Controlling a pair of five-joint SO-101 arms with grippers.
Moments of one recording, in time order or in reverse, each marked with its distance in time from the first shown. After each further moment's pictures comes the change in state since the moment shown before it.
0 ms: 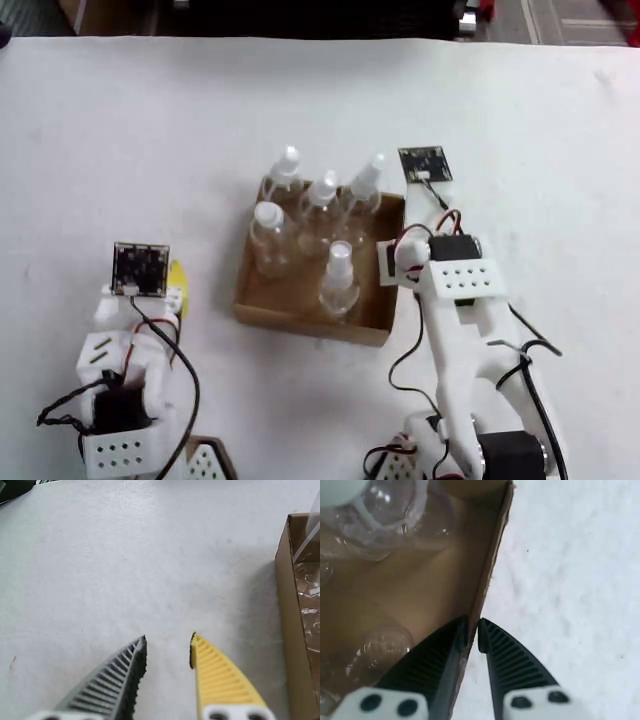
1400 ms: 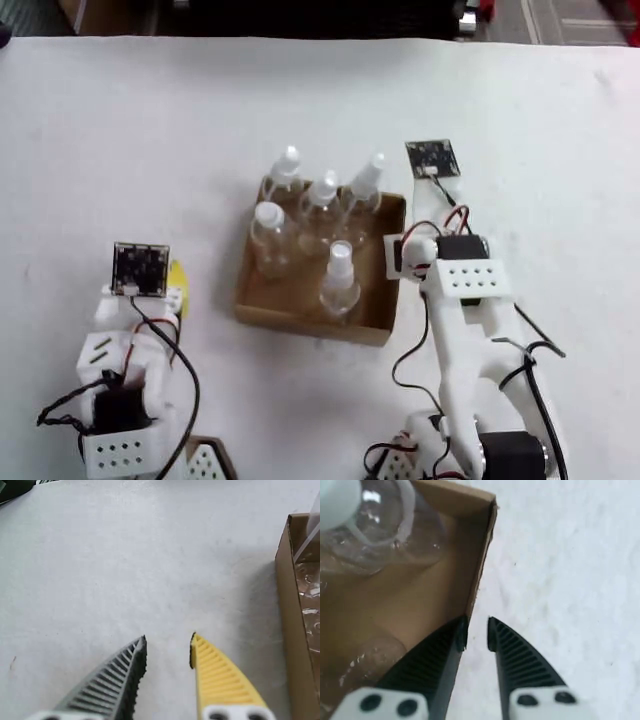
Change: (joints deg) left arm 0.0 0.0 0.0 0.0 0.0; right arm 2.2 -0.1 0.0 -1.3 0.4
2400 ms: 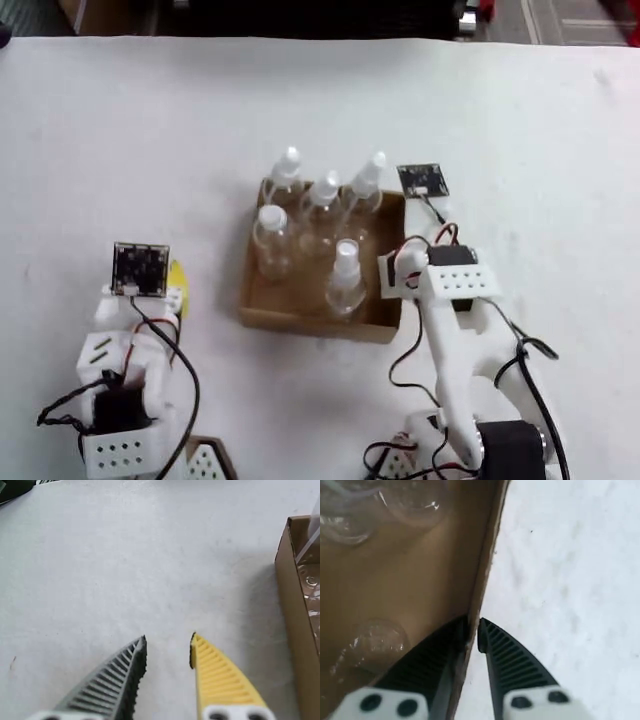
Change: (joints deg) left arm 0.0 0.0 0.0 0.0 0.0; right arm -1.0 3.1 5.7 -4.7 1.0
